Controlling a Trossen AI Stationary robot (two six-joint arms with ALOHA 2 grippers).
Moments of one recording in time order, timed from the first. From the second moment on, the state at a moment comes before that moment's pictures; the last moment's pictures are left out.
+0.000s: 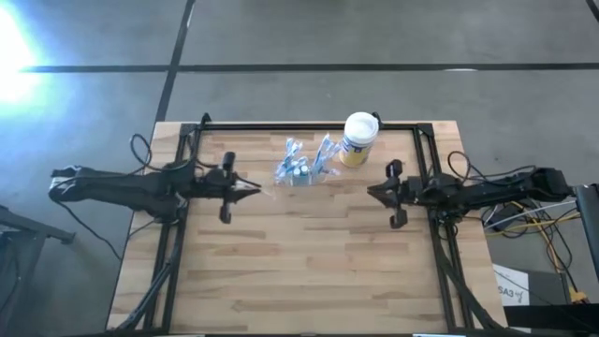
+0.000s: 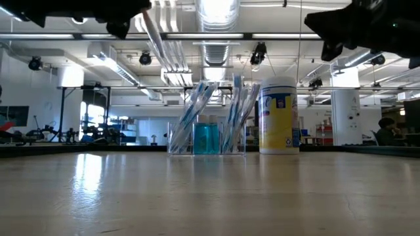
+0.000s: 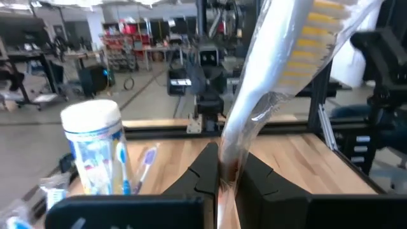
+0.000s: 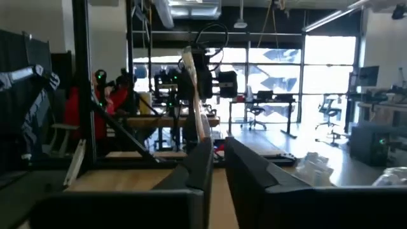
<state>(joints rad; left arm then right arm) 0.01 0.74 0.49 0.29 0.01 0.03 0.01 0.73 0.09 0.90 0.03 0.02</state>
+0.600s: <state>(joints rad) 0.01 0.41 0.23 0.28 0.00 0.00 0.01 0.30 0.05 0.39 0.09 -0.01</state>
